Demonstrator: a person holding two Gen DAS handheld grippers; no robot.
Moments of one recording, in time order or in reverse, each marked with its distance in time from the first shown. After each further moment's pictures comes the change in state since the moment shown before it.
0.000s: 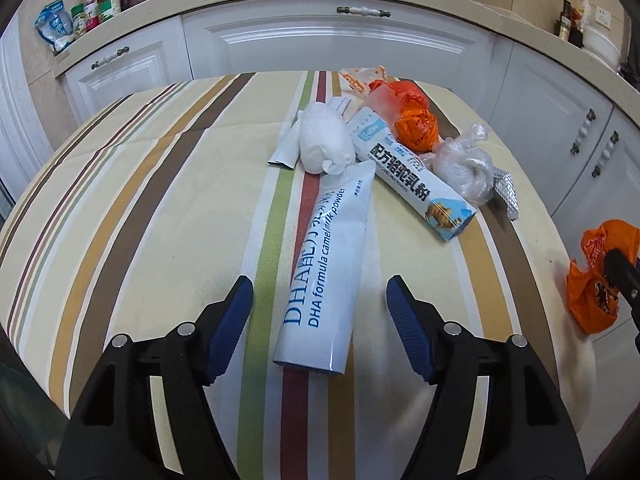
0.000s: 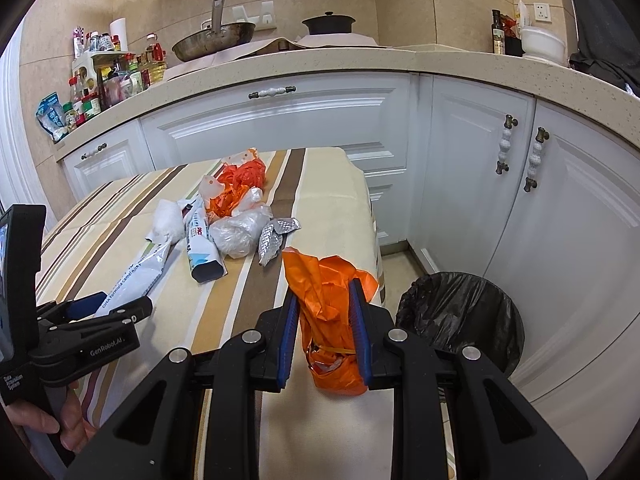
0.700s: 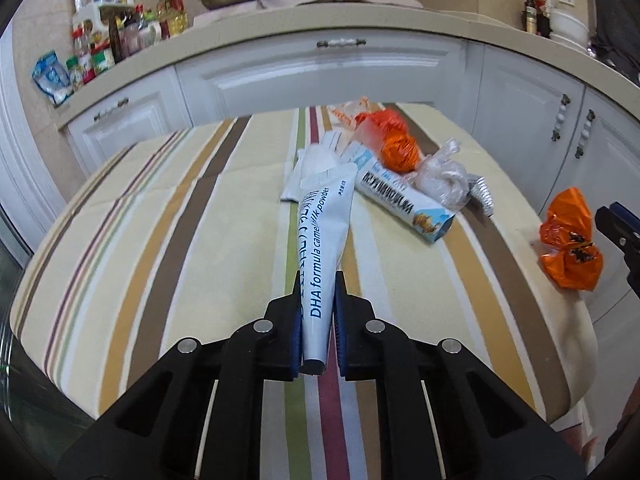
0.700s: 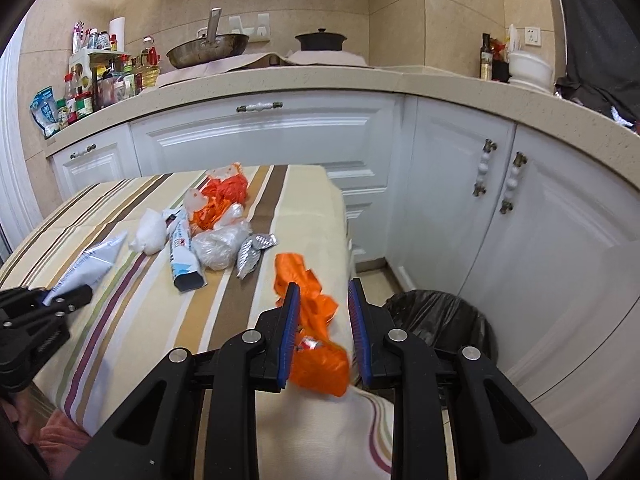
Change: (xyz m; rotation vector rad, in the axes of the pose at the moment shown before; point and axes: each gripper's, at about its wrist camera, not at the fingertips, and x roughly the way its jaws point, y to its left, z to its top) left arm -0.046 -0.002 -0.003 0.147 -0.114 0.017; right arm -0.016 -0.006 0.004 -0.036 -0.065 -0.082
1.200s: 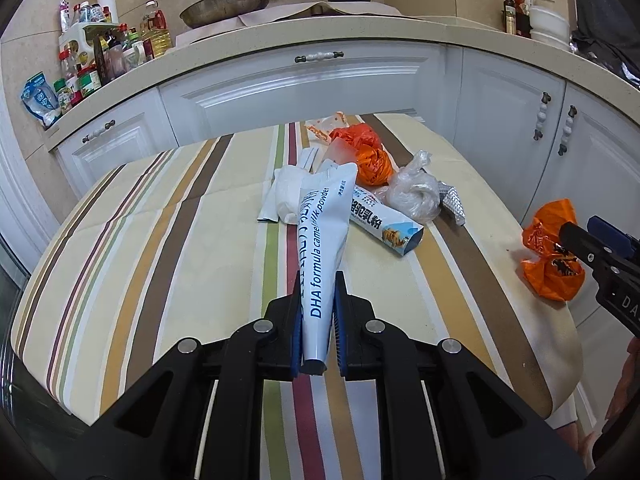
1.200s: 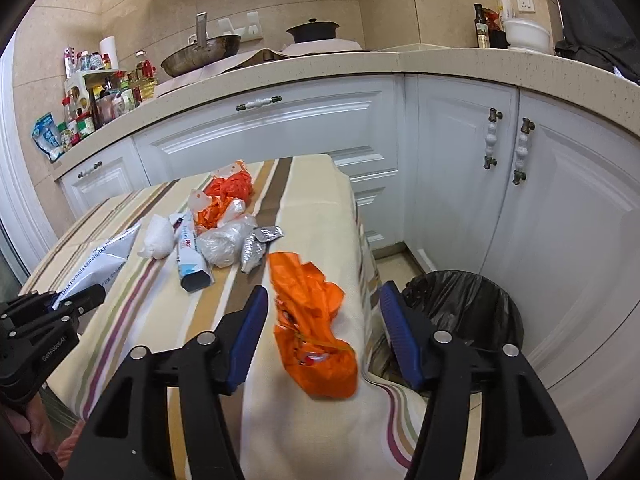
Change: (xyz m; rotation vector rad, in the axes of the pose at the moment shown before) left arm -0.006 -0.014 0.005 0.038 -0.030 -0.027; right arm 0.012 -0.009 -0.006 0.094 0.043 0.092
